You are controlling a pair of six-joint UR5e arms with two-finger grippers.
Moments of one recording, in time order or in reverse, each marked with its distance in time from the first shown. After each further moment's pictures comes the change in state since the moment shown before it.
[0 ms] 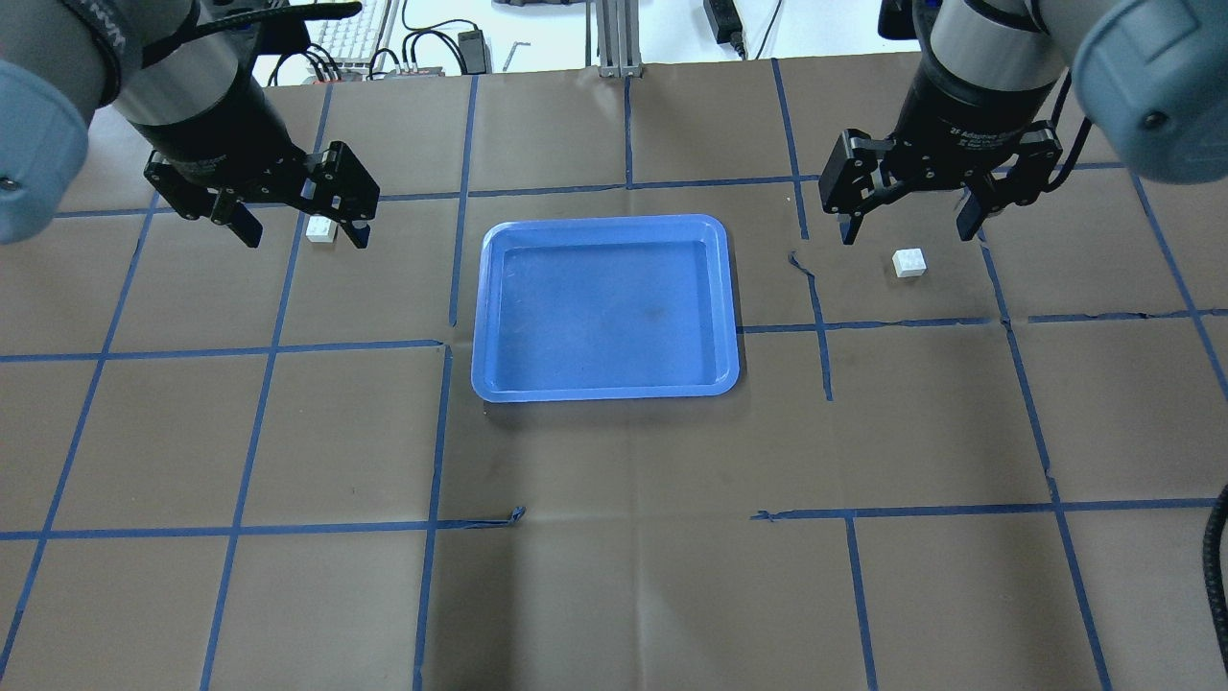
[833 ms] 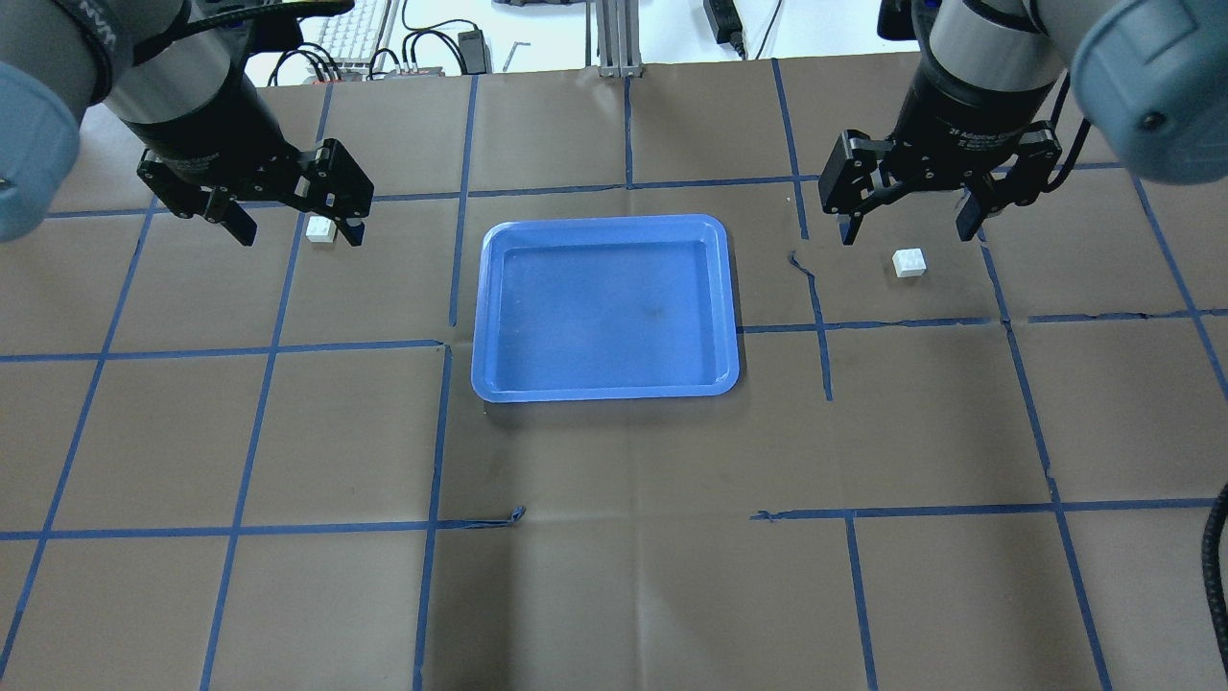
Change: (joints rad) left arm 0.010 0.001 0.000 0.002 0.000 0.004; right arm 0.001 0.000 0.001 -0.002 -0.001 0.001
